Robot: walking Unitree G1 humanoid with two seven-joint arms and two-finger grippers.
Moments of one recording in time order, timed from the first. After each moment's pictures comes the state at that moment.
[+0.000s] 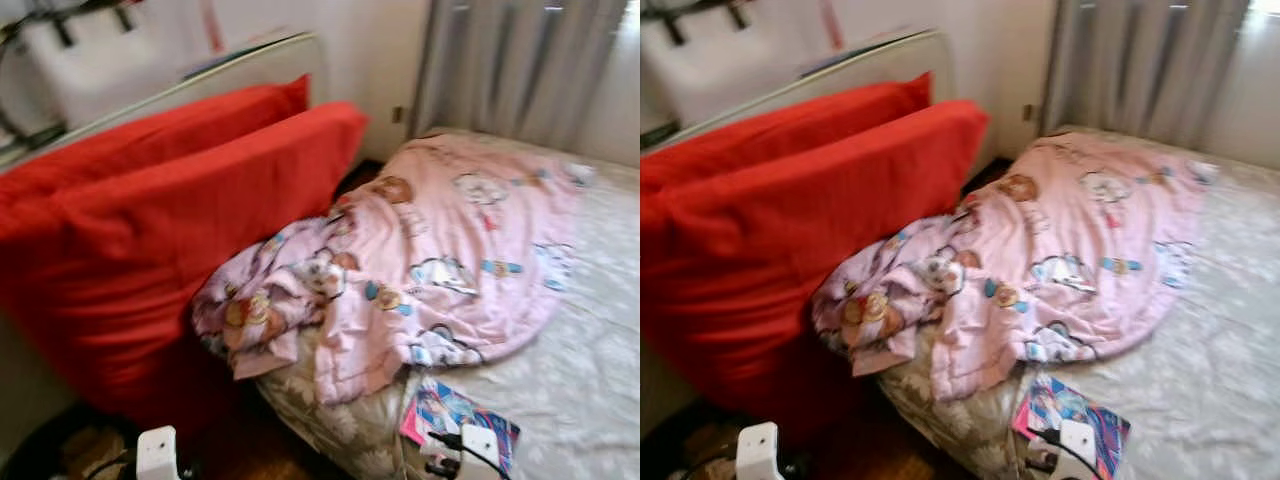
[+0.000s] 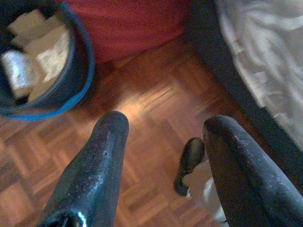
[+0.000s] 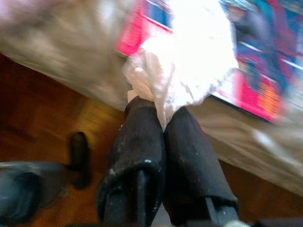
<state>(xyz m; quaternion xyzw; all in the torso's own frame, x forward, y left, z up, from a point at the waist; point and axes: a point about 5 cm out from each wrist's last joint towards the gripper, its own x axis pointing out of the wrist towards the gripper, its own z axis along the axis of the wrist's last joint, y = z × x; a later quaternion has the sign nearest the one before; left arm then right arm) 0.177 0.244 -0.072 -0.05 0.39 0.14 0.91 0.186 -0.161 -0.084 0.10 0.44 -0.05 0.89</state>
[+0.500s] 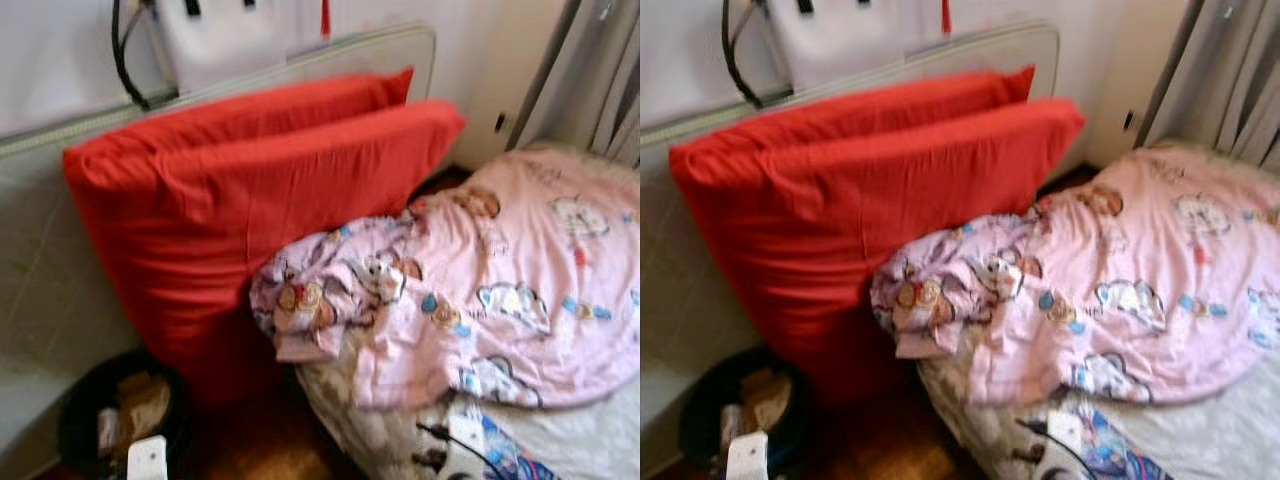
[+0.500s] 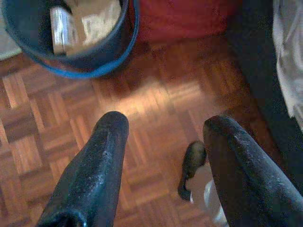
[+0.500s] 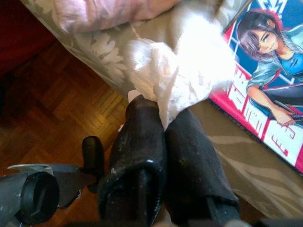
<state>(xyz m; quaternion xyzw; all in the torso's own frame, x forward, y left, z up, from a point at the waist) 0.180 0.245 -0.071 -0.05 0.39 0.14 0.91 0.185 -0.170 -0.084 0.10 0.44 -0.06 0.89</state>
